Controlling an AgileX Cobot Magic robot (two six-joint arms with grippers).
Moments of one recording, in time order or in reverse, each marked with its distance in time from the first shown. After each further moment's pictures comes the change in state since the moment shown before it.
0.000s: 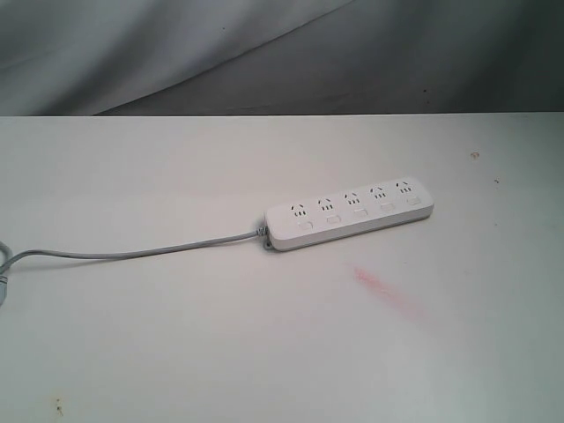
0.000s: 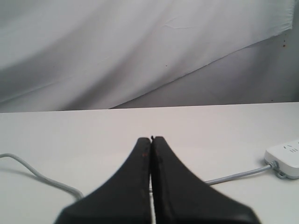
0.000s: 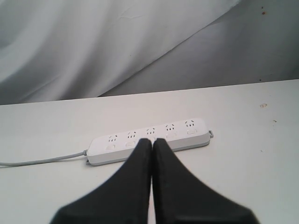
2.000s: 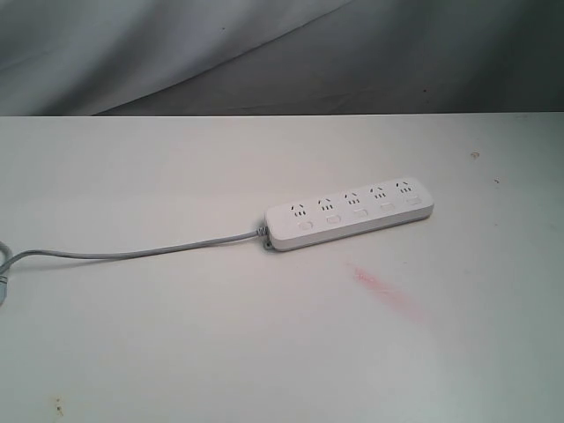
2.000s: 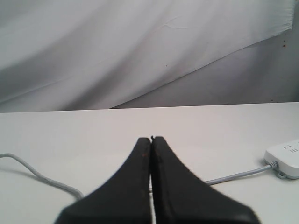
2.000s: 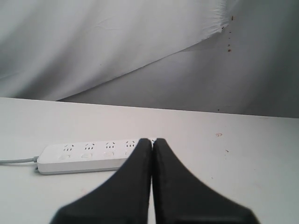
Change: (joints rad) left arm 0.000 0.000 0.000 0.000 0.000 -0.001; right arm -0.164 0.000 0.000 0.333 -0.050 -0.540
